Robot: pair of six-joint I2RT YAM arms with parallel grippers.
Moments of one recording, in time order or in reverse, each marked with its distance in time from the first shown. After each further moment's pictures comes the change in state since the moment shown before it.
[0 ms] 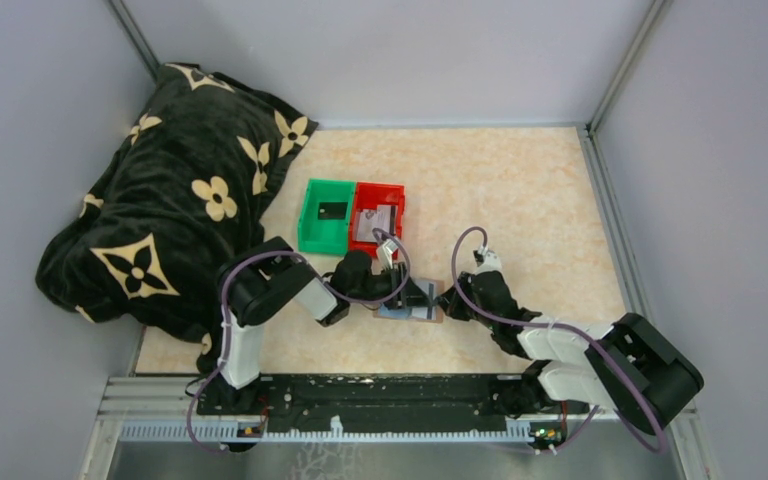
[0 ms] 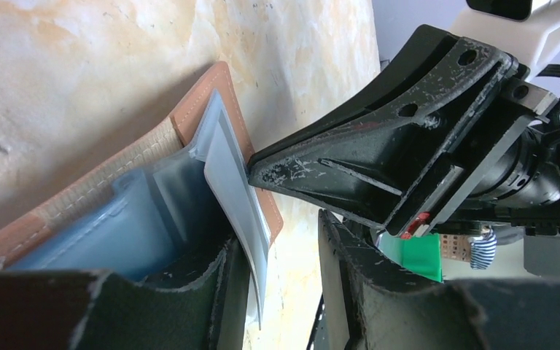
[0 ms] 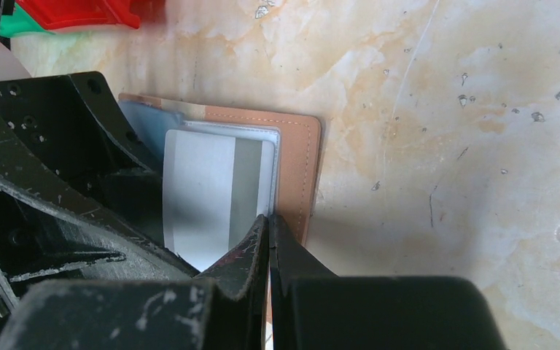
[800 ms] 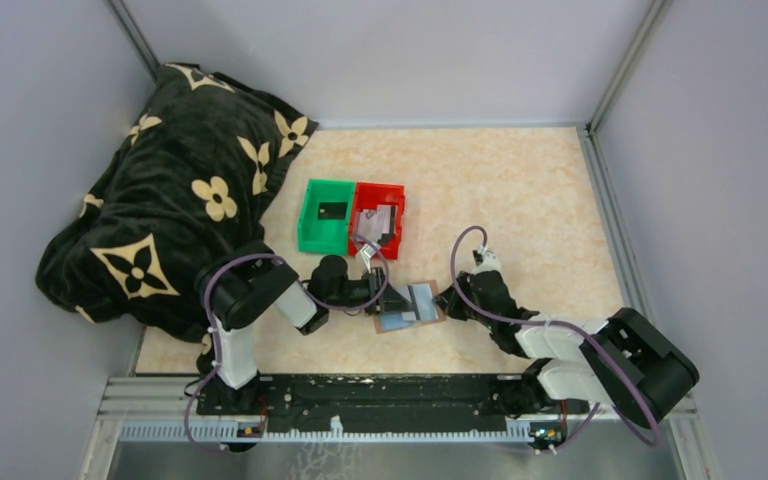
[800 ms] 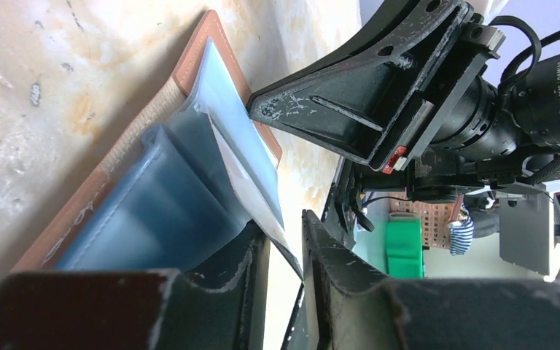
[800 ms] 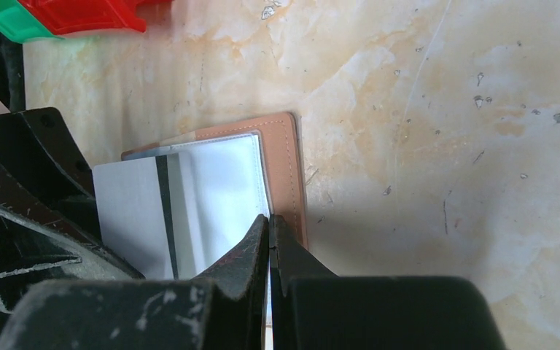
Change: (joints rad) left arm 0.078 -0.087 -0.182 0.114 0.070 -0.025; right arm 0.000 0.032 0.001 0.036 -0.005 0.032
